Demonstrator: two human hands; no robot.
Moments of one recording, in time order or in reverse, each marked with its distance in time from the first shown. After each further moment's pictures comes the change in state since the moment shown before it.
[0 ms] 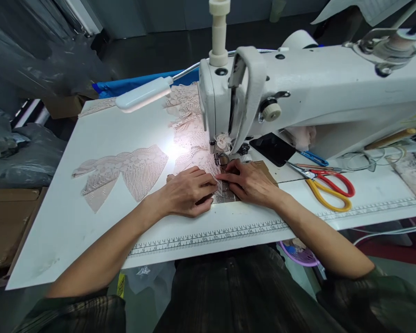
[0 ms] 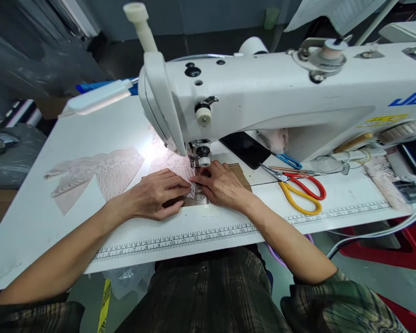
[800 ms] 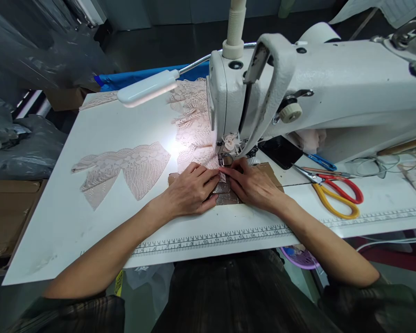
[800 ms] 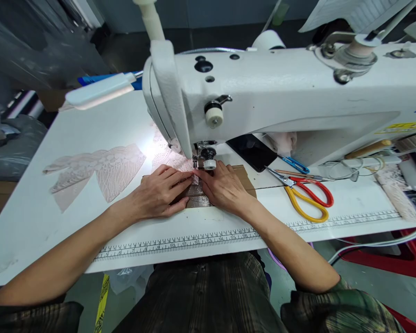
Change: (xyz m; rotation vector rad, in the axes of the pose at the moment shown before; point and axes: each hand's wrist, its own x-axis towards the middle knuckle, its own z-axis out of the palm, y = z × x) left_hand 0.000 0.004 0.012 0.182 0.056 -0.120; right_hand 0.003 -0.006 0.006 -0.055 -0.007 0.125
